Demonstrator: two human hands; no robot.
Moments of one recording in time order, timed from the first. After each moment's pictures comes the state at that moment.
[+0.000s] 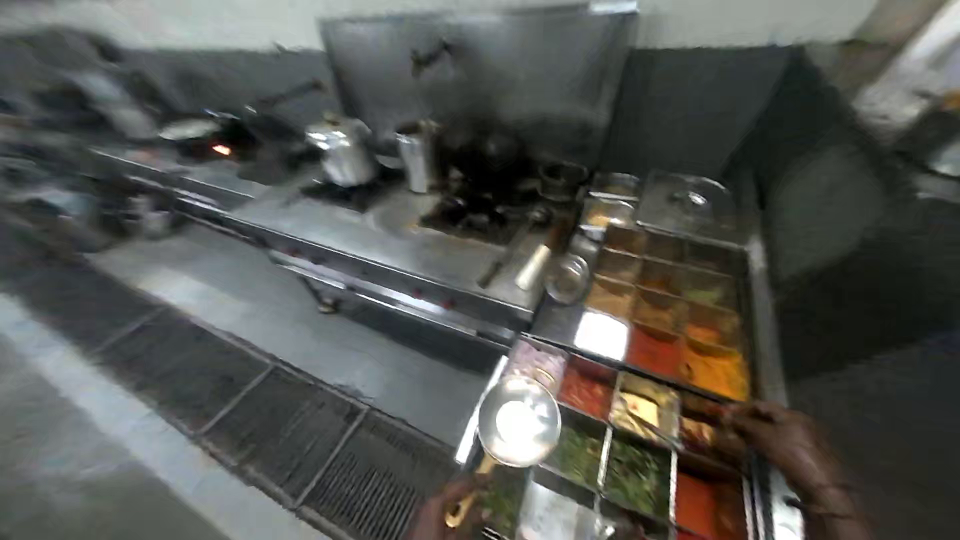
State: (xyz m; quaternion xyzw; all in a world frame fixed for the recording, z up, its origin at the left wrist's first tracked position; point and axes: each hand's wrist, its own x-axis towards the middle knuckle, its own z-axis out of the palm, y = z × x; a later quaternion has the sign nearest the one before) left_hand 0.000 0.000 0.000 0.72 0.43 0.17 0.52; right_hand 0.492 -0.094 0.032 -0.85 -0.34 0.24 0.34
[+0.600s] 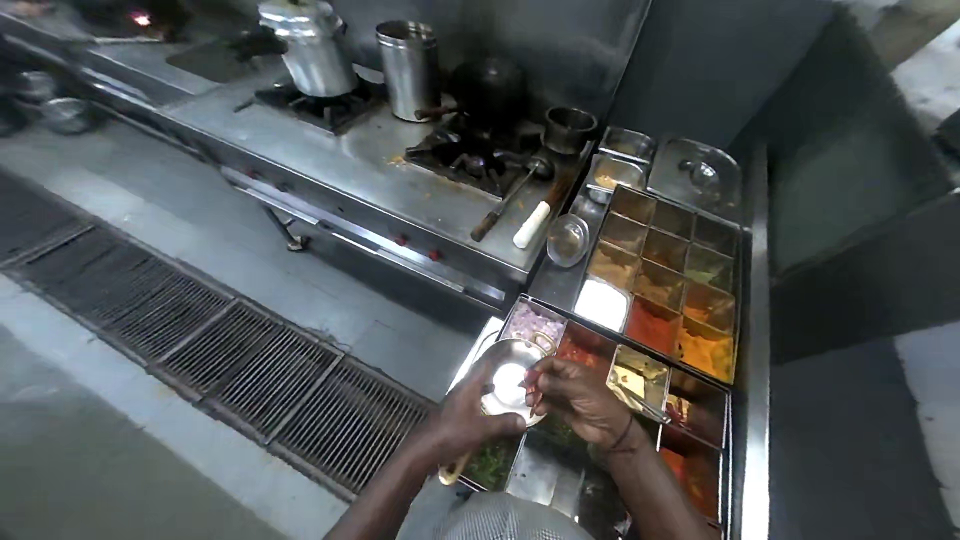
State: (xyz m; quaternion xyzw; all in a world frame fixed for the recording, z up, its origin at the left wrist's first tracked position) left_hand 0.059 0.074 0.044 0.64 0.38 0.18 0.64; right_hand 0.281 0.021 0.036 -0.41 -0.28 0.71 0.49
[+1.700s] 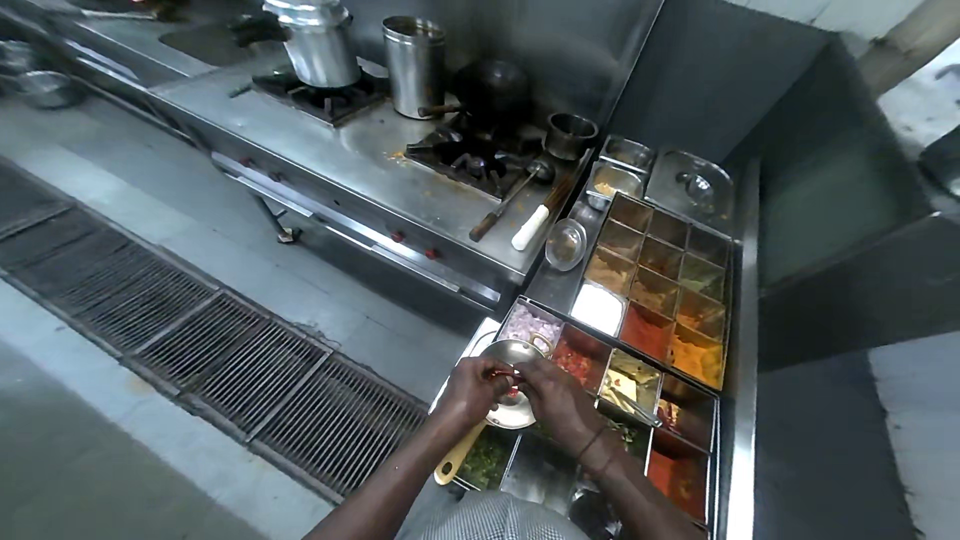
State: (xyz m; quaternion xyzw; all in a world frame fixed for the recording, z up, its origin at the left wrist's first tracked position) left_hand 0.089 0.090 0.028 0.58 0.49 0.18 0.63; right_hand 0.256 0.025 0.031 -0.67 -0.71 0.18 0.16
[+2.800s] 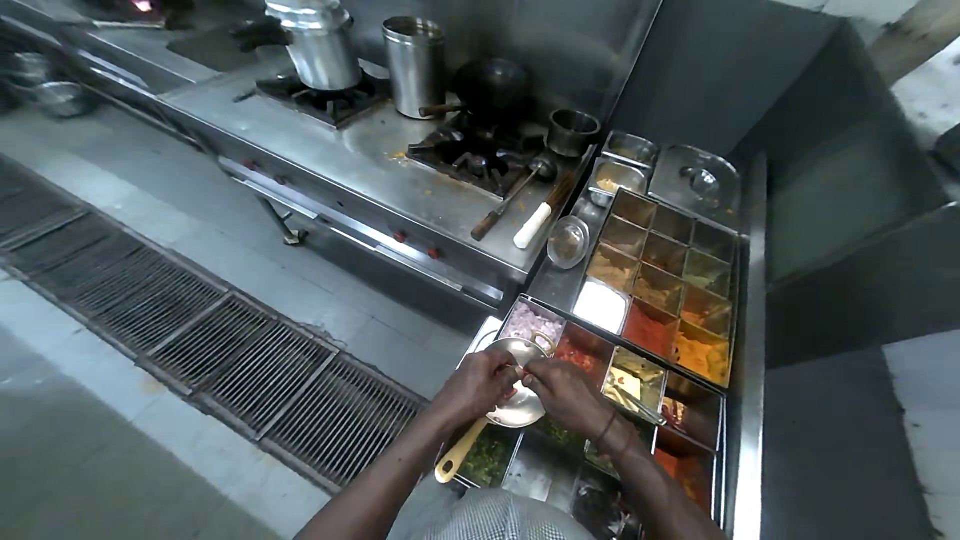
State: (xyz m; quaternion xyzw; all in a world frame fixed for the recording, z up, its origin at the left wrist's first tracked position) left_hand 0.090 0.101 0.043 0.71 0.42 0.09 0.56; right_hand 0.277 0.036 0.044 -0.64 -0.71 0.28 0.12
